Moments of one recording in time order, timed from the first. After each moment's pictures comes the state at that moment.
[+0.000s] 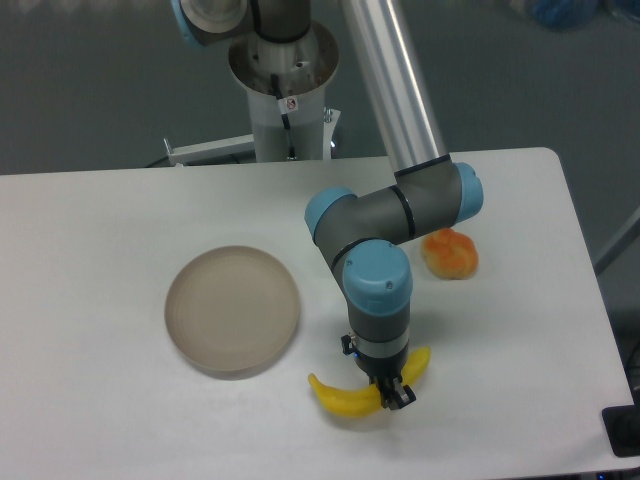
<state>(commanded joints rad) 2.20 -2.22 -1.49 -0.81 1.59 1.47</state>
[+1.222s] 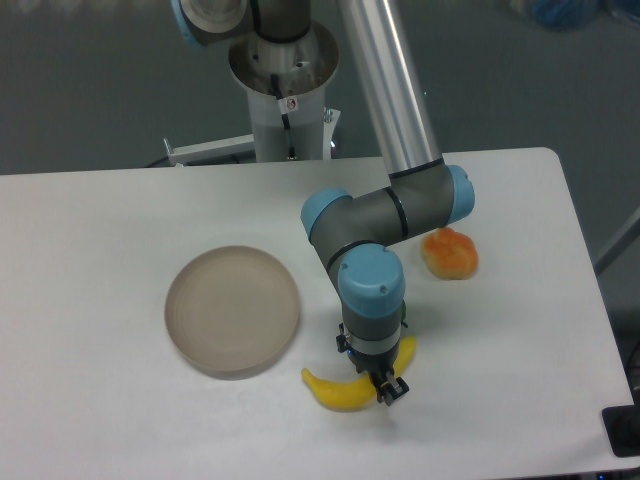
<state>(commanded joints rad) 2.20 -2.22 -1.48 -0.81 1.60 1.38</state>
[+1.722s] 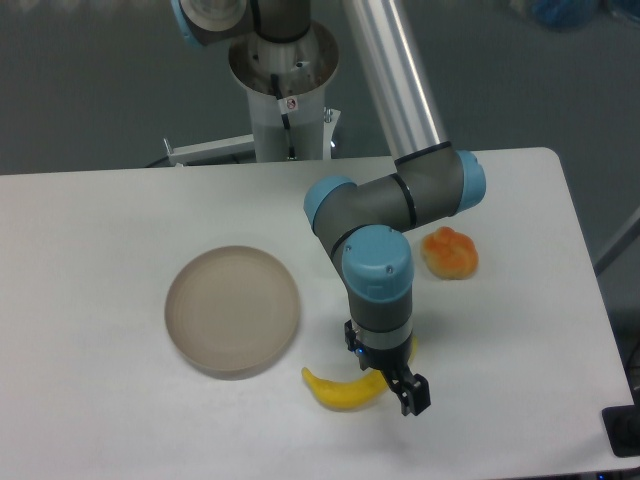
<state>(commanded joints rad) 2.20 -2.20 -1.36 -0.81 1.61 1.15</state>
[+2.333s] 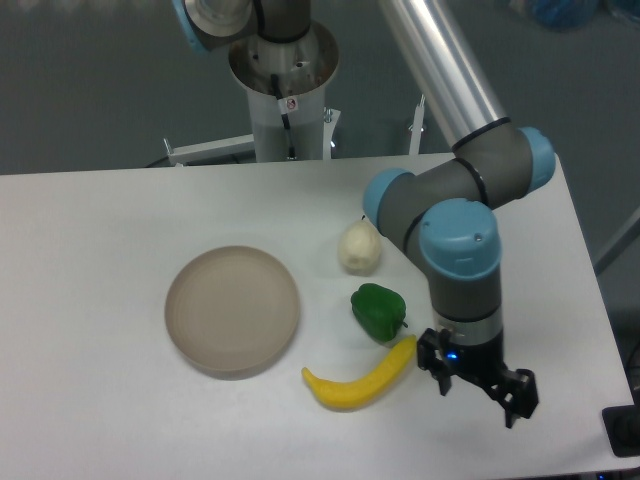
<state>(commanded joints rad) 2.32 -2.24 -1.23 -0.77 1.61 1.21</state>
